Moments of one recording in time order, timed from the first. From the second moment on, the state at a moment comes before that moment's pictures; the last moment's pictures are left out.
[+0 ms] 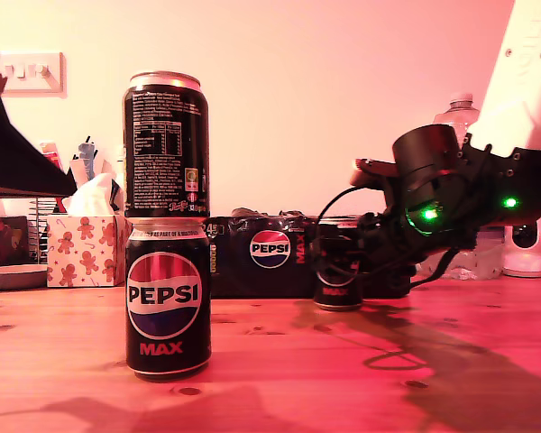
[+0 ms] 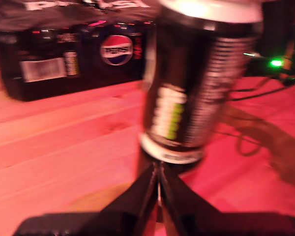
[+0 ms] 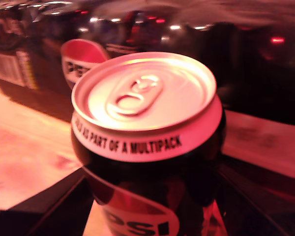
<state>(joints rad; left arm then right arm) -0.57 0.71 0.20 0.22 0.10 -0.16 0.36 2.13 1.00 0.83 -0.14 0.00</state>
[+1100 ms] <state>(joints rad) -0.58 0.28 0.13 -0.13 0.04 -0.15 0.42 1.77 0.99 0.52 -0.15 -0.08</state>
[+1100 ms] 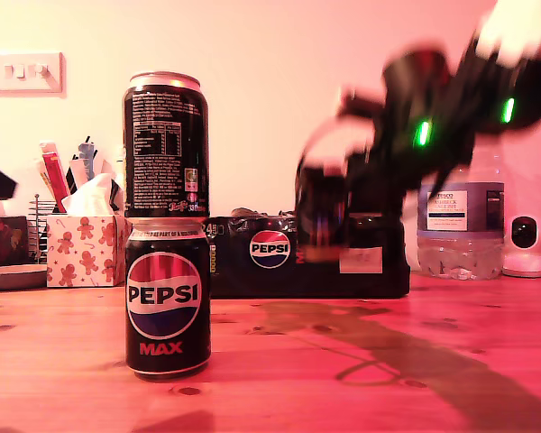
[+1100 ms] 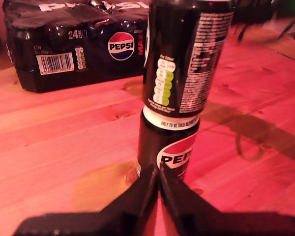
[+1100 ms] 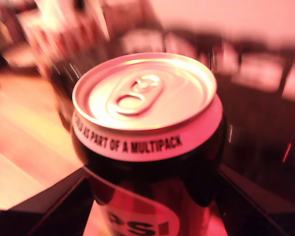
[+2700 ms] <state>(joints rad) -0.58 0.15 0.13 -0.24 0.04 -0.15 0.64 1.31 0.99 -0.02 -0.23 -0.08</state>
